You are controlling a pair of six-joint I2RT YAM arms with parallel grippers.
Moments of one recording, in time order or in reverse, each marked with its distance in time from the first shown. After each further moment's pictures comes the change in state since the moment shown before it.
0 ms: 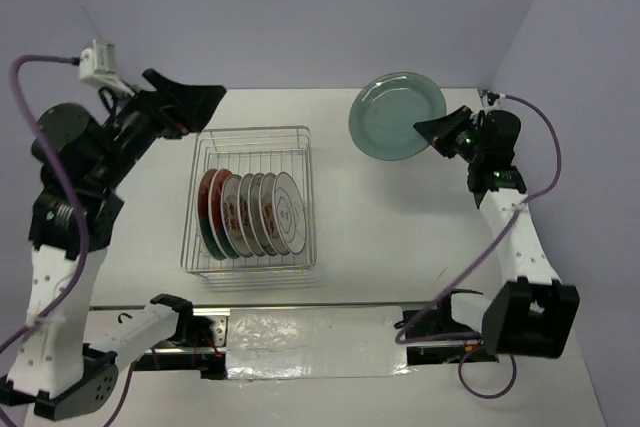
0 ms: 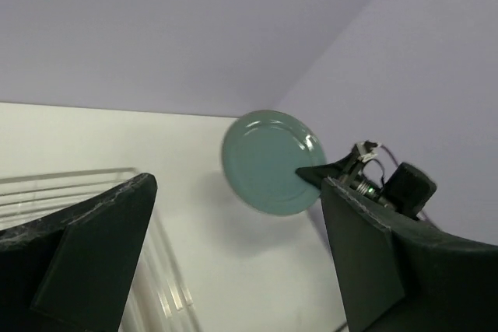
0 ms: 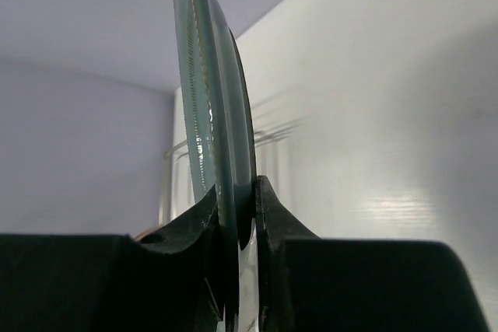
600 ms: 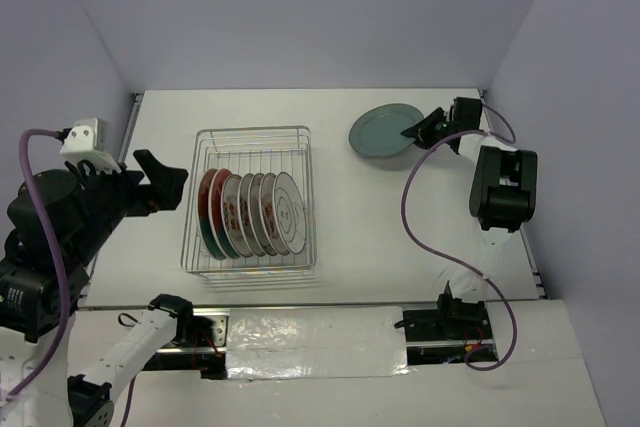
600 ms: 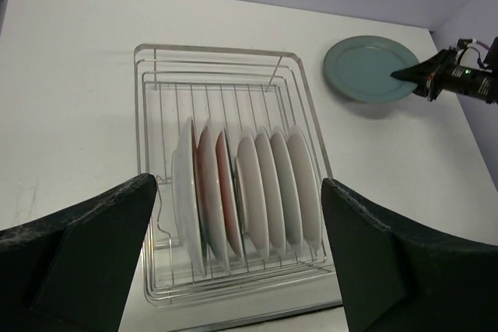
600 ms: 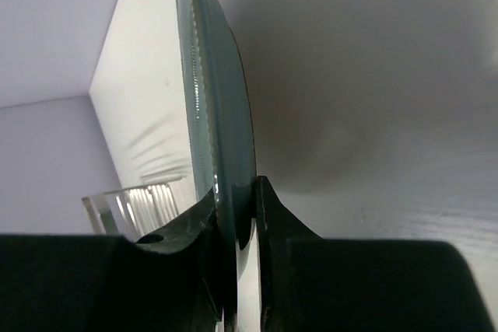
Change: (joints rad) left arm 0.000 -0.224 0.013 -0.615 -0.295 0.325; right arm -0.069 0.870 0.354 0.060 -0.074 -0.035
